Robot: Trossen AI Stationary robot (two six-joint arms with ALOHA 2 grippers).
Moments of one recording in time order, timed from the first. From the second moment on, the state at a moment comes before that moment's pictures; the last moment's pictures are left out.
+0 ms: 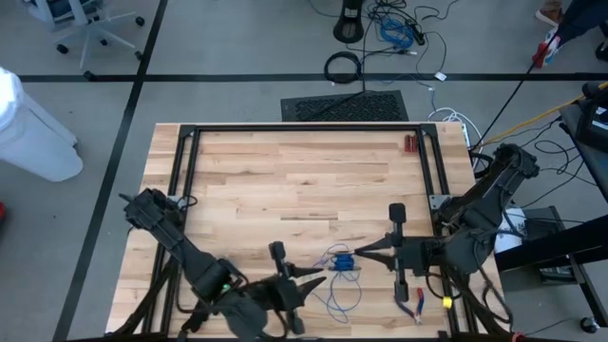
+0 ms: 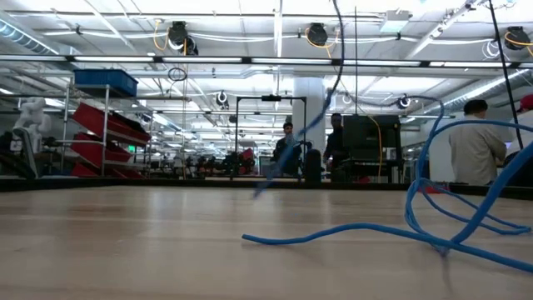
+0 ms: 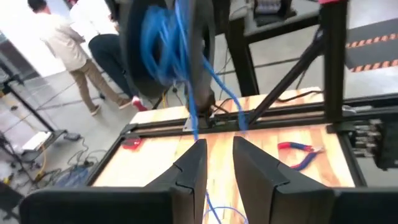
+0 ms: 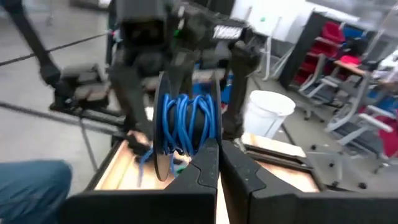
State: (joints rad) left arm -0.70 1.90 1.91 -0.37 -0.98 -0.03; right arm 0.80 1.28 1.34 -0.21 0.80 -0.11
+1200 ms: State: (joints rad) left arm -0.64 2.13 1.91 -0.29 -1.39 -0.10; right arm 0.87 1.25 1.34 -0.19 0.92 -0.18
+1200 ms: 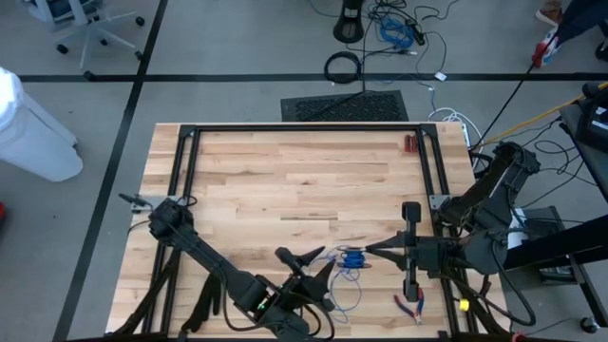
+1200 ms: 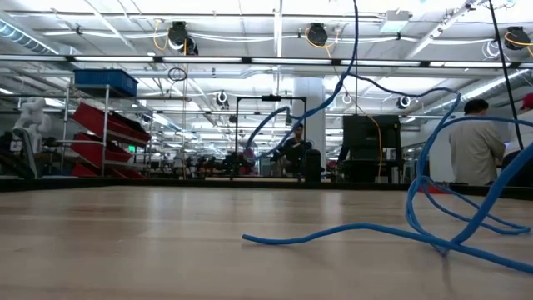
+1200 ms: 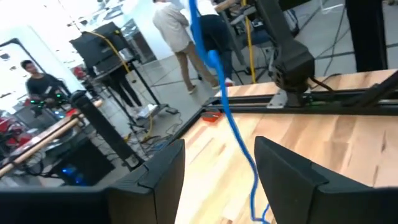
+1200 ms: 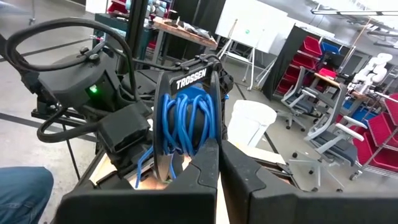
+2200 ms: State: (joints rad) left arm -0.53 2.13 1.91 -0.18 -1.29 0.04; right arm 0.86 1.28 1.34 -0.11 1.16 -0.16
